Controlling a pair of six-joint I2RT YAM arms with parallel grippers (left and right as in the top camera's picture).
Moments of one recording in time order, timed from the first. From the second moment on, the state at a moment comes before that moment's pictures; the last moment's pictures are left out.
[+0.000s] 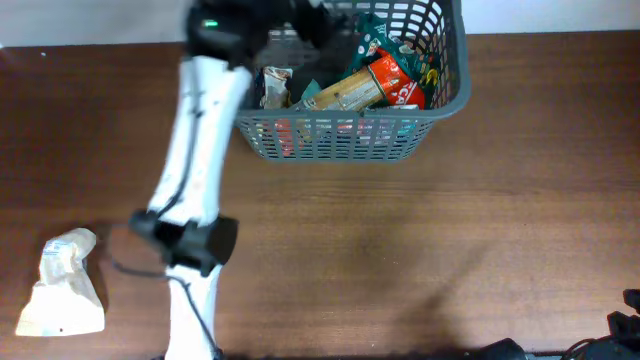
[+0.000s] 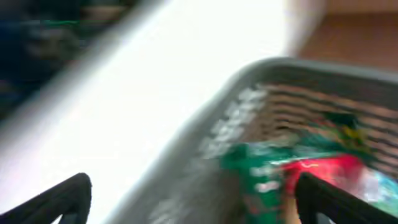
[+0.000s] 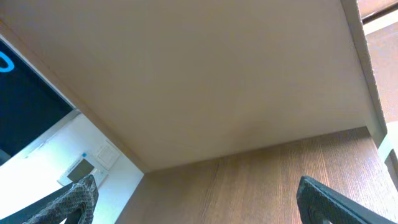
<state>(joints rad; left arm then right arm) -0.29 2.25 2.79 -0.92 0.37 0.56 0.32 0.13 0.79 -0.94 1.48 0.89</state>
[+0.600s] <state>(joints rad) 0.32 2.11 2.74 -1.68 -0.16 0.21 0.31 0.13 0.79 -0.94 1.48 0.89</state>
